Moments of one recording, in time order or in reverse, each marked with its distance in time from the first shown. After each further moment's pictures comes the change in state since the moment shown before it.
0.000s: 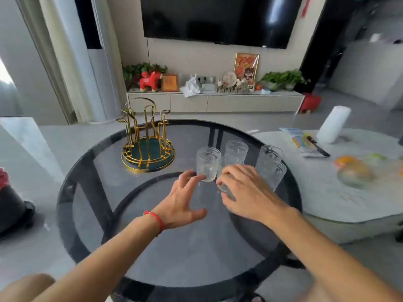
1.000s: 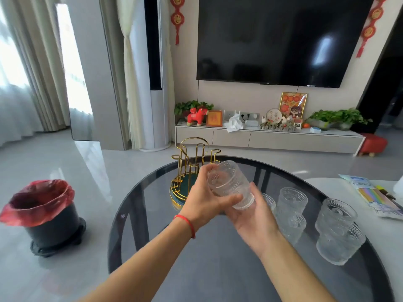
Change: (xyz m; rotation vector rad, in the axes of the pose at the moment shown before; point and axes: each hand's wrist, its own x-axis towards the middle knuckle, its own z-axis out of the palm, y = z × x) left_hand 0.040 -0.013 -0.096 -0.593 0.499 -0.090; right_hand 0.119 -0.069 0.029 2.431 -0.040 0.556
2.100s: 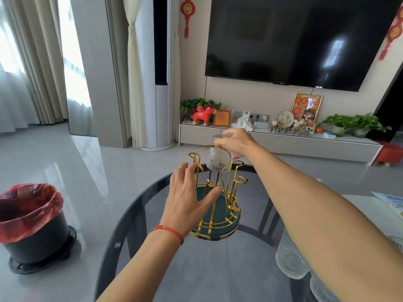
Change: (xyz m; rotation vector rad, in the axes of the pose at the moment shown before) left_hand 0.081 -0.069 -0.083 0.668 0.265 0.094; right_hand 0.272 -0.073 0.109 -1.666 0.185 -0.352
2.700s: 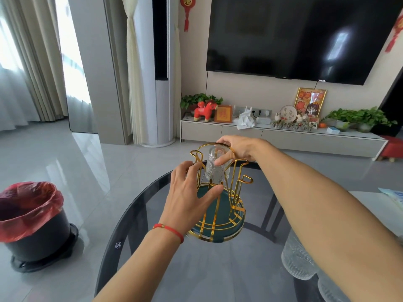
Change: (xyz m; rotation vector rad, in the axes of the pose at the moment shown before) left_hand 0.008 -0.007 0.002 -0.001 -0.025 0.012; right_hand 0.018 0.018 0.005 -0.056 -0.466 0.009
